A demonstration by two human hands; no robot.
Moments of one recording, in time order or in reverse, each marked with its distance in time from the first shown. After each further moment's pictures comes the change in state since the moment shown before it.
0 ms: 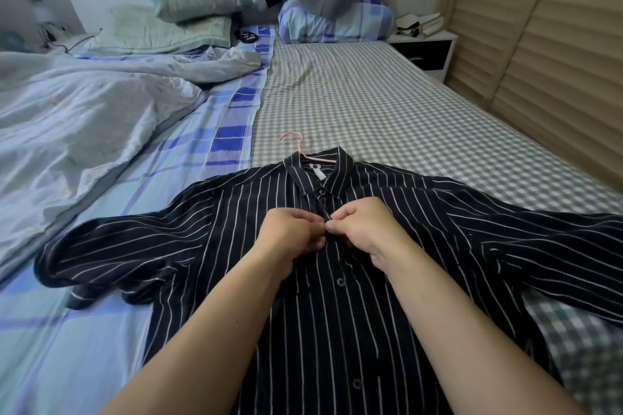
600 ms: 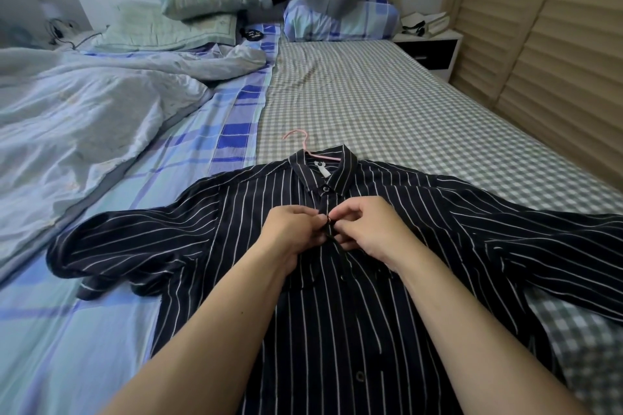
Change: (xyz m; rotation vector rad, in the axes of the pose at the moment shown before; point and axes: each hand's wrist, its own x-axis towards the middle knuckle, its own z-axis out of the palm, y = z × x) left_hand -0.004 0.002 0.001 -0.101 0.045 -0.012; right_hand -0.005 0.008 -0.006 0.017 -0.129 -0.156
